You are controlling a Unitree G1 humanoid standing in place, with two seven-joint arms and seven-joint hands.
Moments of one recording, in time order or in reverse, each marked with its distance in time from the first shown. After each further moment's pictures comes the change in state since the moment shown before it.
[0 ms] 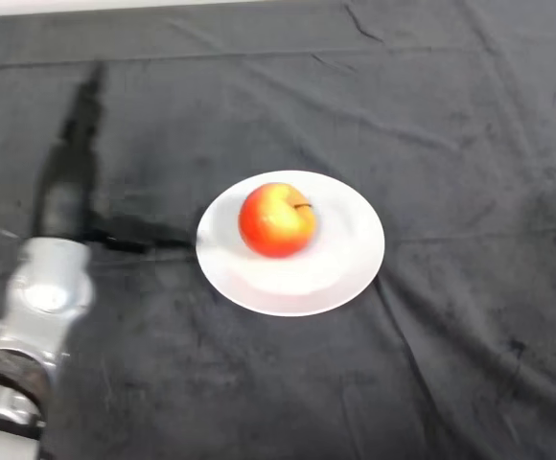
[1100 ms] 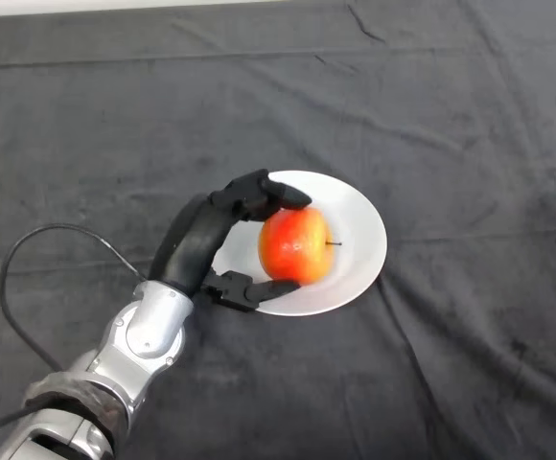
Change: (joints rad) left arm 0.049 -0.128 -0.132 -0.016 0.100 -0.106 -0.067; right arm 0.001 0.000 0.000 -0.001 0.000 0.002 0.000
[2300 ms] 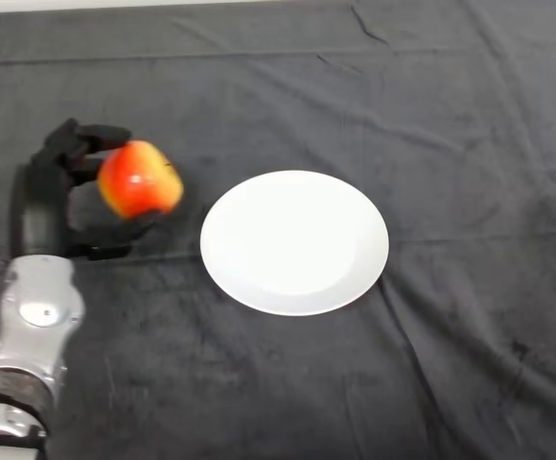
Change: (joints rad) left arm 0.000 0.150 0.355 -0.004 -0.018 0.219 0.085; right arm 0.006 0.000 0.000 0.000 0.000 0.000 0.000
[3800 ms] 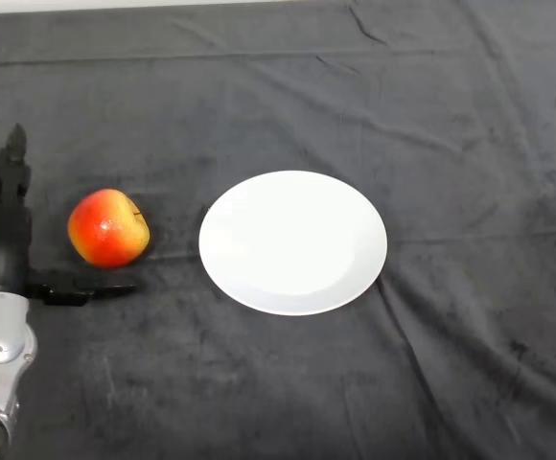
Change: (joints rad) left arm 0.104 0.064 0.005 -0.024 -0.001 -0.008 -0.048; right arm 0.000 0.001 0.000 0.000 0.000 0.000 0.001
